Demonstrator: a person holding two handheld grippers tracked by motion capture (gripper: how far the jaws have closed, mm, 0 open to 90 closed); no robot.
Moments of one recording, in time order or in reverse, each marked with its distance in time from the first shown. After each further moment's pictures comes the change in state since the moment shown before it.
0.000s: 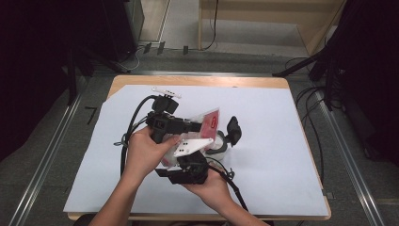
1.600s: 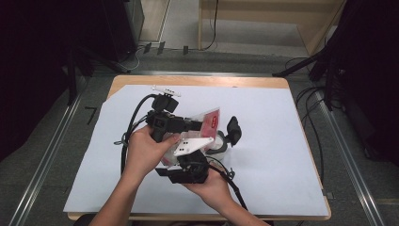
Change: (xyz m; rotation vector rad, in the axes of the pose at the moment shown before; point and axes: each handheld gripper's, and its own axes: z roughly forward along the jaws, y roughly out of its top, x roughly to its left) left arm 0.000 0.002 -0.001 -0.003 -0.006 0.001; right arm 0.001 0.003 -0.002 0.002 0.001 0.004
